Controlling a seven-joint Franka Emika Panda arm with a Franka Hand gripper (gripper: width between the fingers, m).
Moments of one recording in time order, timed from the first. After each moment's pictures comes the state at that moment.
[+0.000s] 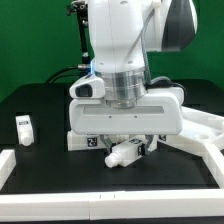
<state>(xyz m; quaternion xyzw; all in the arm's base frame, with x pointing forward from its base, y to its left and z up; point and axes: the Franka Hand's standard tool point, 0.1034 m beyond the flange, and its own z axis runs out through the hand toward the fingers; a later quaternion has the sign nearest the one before) 0.509 0.003 0.009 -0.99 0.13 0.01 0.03</state>
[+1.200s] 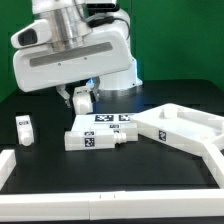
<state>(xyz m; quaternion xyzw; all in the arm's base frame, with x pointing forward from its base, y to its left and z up) 0.481 -0.078 0.102 -1.00 -0.02 0.00 0.08</state>
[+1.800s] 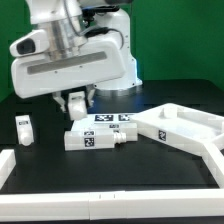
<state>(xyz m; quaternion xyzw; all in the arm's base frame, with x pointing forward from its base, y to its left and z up) 0.417 -0.126 0.062 -1.00 -0.05 0.01 0.06</state>
